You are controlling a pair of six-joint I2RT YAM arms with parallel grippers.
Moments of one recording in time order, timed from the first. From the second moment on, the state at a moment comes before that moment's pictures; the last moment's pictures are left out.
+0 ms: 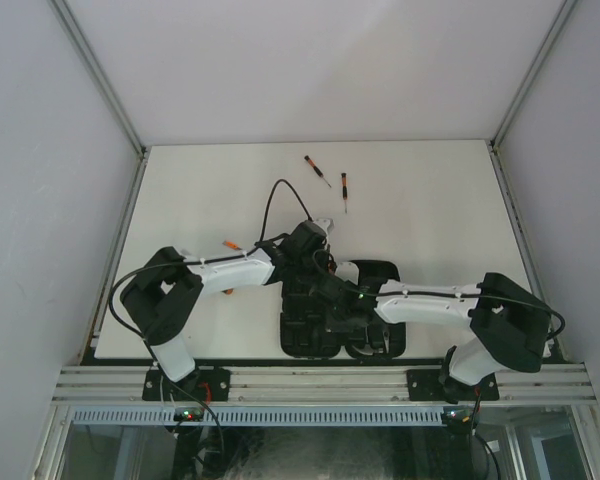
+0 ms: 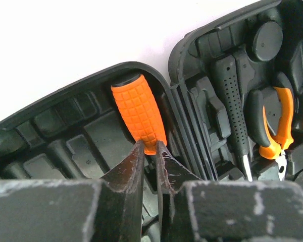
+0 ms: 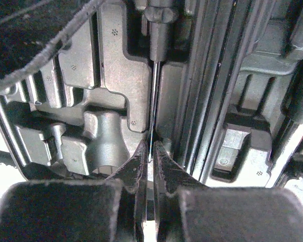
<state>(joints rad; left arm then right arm) -0.86 1.73 1.03 -0.19 0.06 -0.59 1.10 1.54 0.80 -0.52 0.16 1.04</state>
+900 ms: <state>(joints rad) -0.87 1.57 0.91 -0.21 0.03 -0.62 0.97 1.20 0.66 -0.60 0.17 0.85</state>
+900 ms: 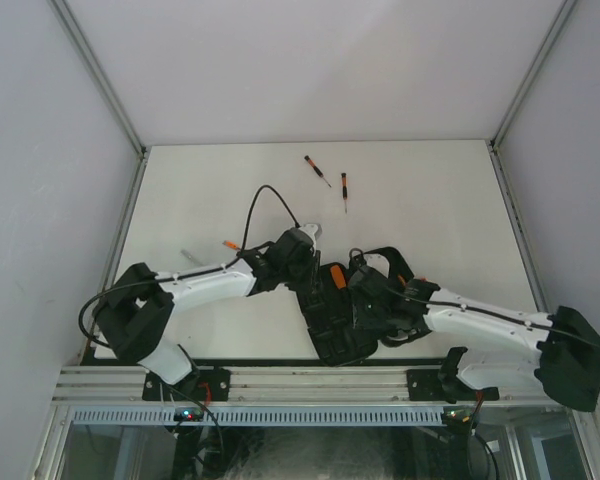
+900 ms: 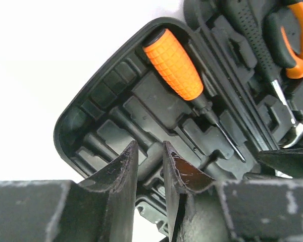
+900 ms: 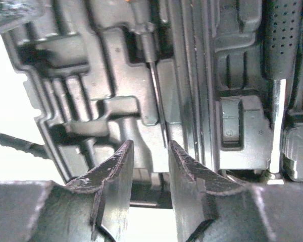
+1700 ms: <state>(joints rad) -0.80 0.82 0.80 -0.45 -0.32 -0.59 0.96 0.63 0.66 -0.70 0.32 0.76</state>
